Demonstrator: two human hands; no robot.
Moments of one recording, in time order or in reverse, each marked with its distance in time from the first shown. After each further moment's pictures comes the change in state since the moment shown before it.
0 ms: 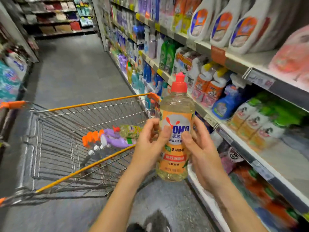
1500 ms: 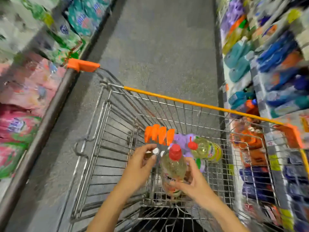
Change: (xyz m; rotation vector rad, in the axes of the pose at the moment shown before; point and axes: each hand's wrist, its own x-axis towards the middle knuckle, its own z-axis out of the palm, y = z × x) left_hand 0.104 -0.178 -0.374 0.392 0.508 -0.639; right_hand 0.273 0.325 0.181 -0.408 -0.702 0.747
